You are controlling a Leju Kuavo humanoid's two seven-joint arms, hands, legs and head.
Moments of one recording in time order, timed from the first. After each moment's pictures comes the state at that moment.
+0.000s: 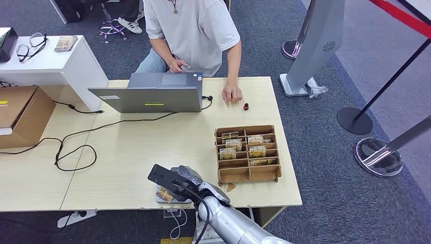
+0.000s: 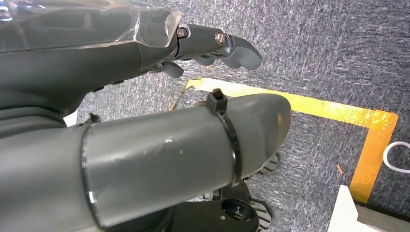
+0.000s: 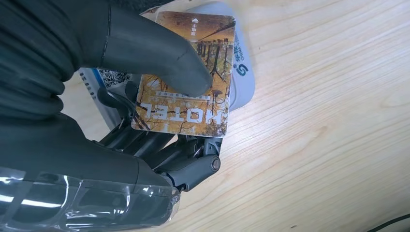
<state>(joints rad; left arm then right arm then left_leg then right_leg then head) -0.10 -0.22 0.93 -0.20 -0.78 0.27 -0.05 -0.51 0.32 0.73 -0.54 0.48 -0.13 -0.07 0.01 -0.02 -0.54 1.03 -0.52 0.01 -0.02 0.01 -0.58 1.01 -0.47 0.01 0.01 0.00</state>
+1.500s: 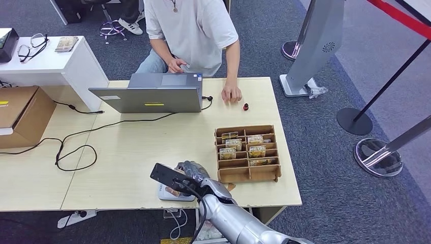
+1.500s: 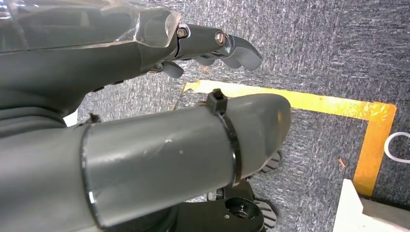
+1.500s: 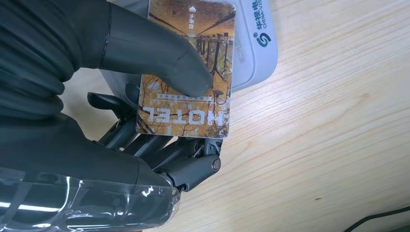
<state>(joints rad) -0.10 -0.22 0.93 -0.20 -0.82 0.24 -0.05 -0.55 0.32 0.72 -0.46 0.60 -0.18 0.00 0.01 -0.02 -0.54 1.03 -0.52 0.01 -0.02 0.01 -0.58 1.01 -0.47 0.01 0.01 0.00</state>
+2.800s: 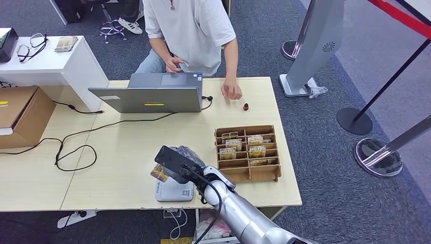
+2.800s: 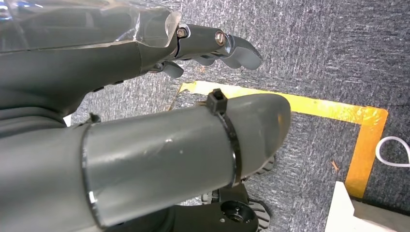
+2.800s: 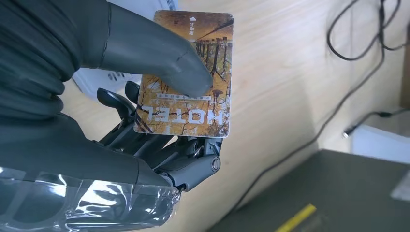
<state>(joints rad) -0.09 -0.21 0.93 -0.20 -0.80 0.23 -0.08 -0.53 0.30 0.62 -0.66 0.44 -0.06 -0.24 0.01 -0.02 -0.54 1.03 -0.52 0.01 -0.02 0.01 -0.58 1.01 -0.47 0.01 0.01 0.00</state>
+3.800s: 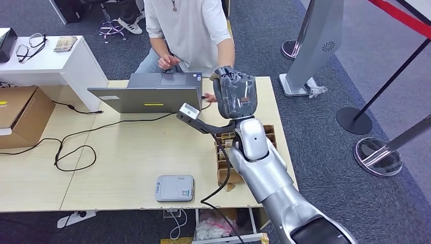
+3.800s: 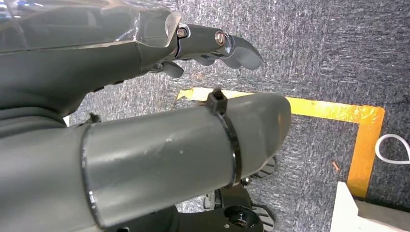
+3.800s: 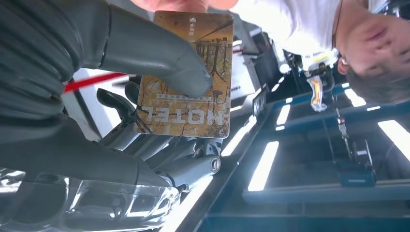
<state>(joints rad) -0.08 -0.20 0.93 -0.20 -0.84 0.22 -0.10 -0.68 0.18 0.44 -0.89 1.54 -0.69 -0.03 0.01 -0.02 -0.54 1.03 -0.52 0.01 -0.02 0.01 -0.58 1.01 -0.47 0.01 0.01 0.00</state>
